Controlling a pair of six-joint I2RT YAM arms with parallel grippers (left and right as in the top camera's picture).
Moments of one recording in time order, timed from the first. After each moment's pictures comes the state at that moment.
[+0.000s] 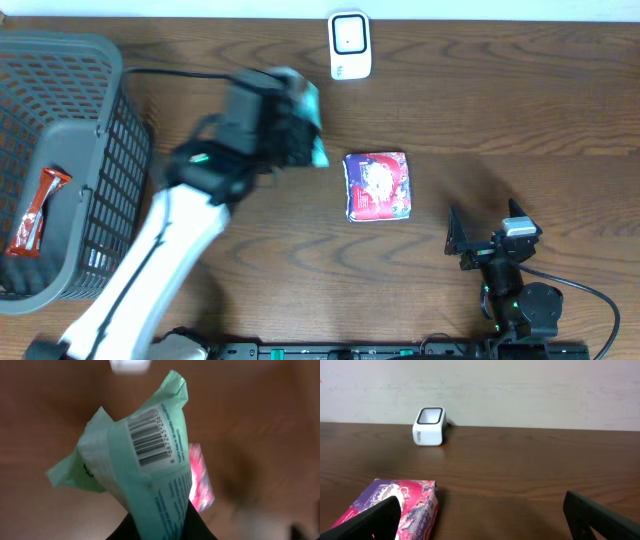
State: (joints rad) left arm -0.46 1.42 1.31 -0.72 0.20 -0.43; right arm 0.00 0.01 0.01 -0.06 -0.14 0.02
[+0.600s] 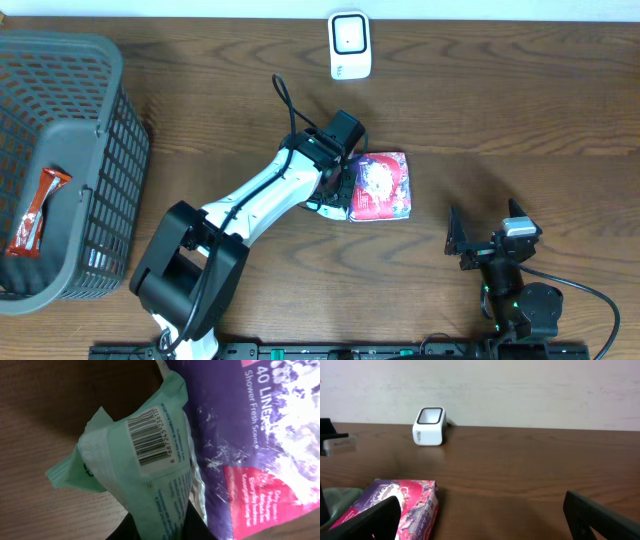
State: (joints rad) left arm -0.64 1.88 1.31 -0.79 0.11 -0.40; right arm 0.00 0.01 0.01 -0.06 -0.14 0.02
